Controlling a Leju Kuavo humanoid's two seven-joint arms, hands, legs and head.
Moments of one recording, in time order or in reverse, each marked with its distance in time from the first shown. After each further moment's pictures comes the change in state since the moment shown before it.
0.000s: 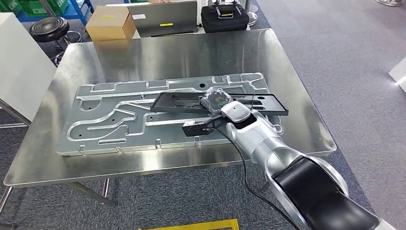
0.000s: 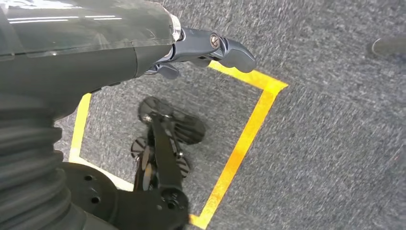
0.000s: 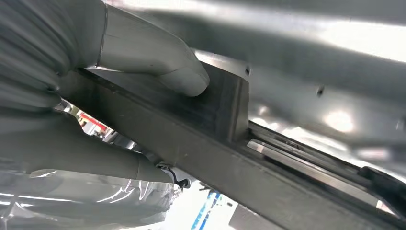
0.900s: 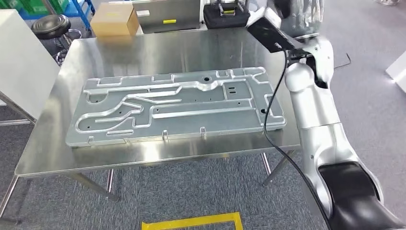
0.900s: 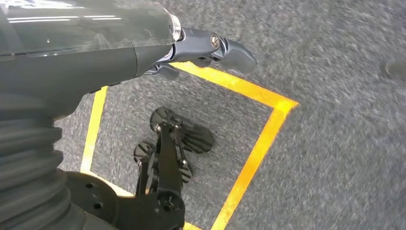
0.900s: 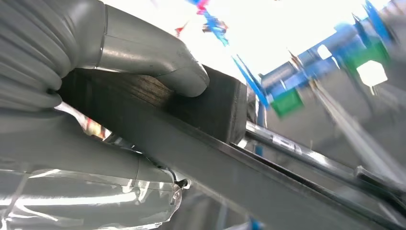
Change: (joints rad) left arm 0.015 0.022 -0.010 0.001 0.005 0.018 0.027; right arm 0.028 -0.208 -0.418 -0.813 -0.464 -0.235 -0.137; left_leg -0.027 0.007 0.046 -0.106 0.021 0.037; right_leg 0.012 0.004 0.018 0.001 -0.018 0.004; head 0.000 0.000
